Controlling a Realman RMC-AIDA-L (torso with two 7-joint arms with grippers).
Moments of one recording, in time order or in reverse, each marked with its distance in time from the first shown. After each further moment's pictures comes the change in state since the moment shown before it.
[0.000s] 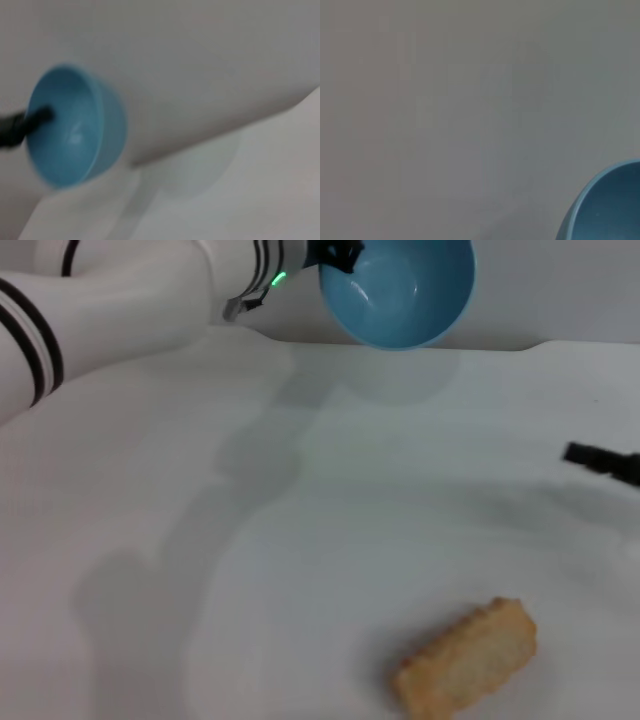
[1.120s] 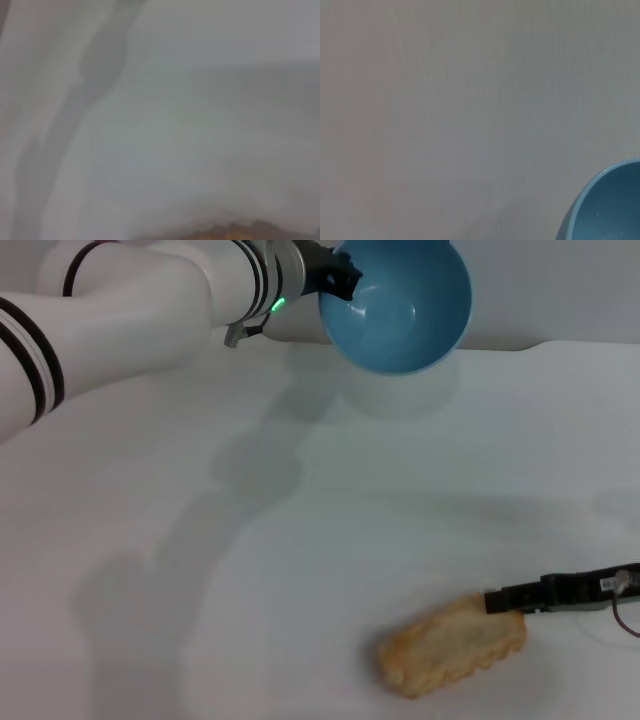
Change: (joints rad) left arm 0.017 -0.005 0.035 -0.017 -0.053 0.009 -0.001; right arm 0.151 0.013 -0.154 0.043 -0.443 -0.147 0.318
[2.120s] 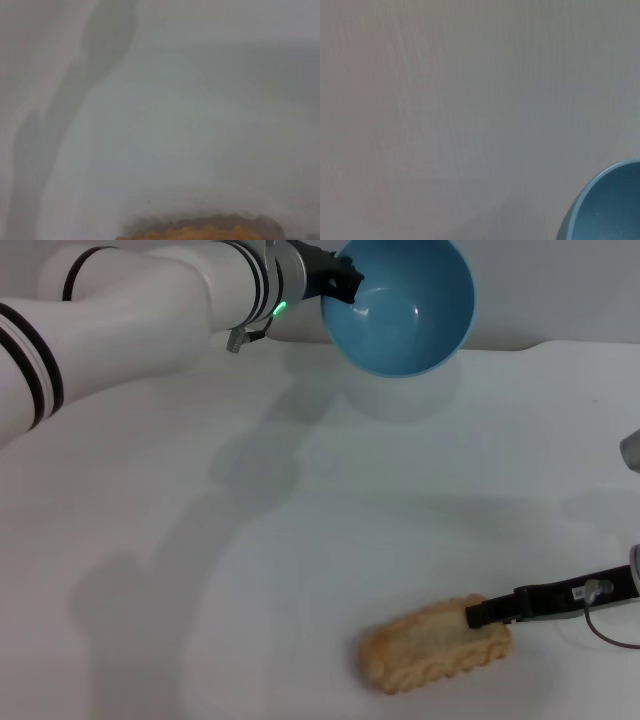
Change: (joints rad) left arm 0.007 0.000 0.012 0.000 -0.035 -0.008 0.000; right arm 0.053 0.022 -0.012 0.059 -0.050 0.036 -0.011
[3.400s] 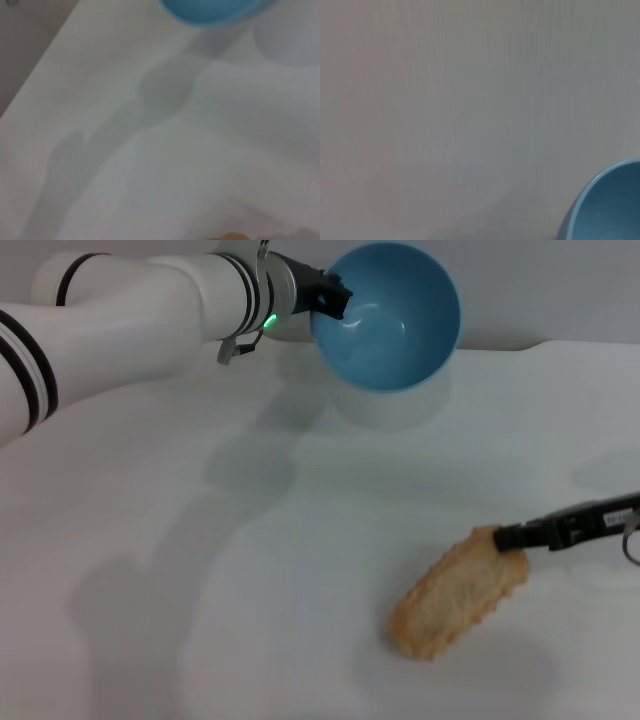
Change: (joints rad) left arm 0.007 0.004 0.000 -0.015 -0.001 0.030 0.002; right arm -0.009 0.003 -0.001 -0.309 0.046 -0.183 -0.093
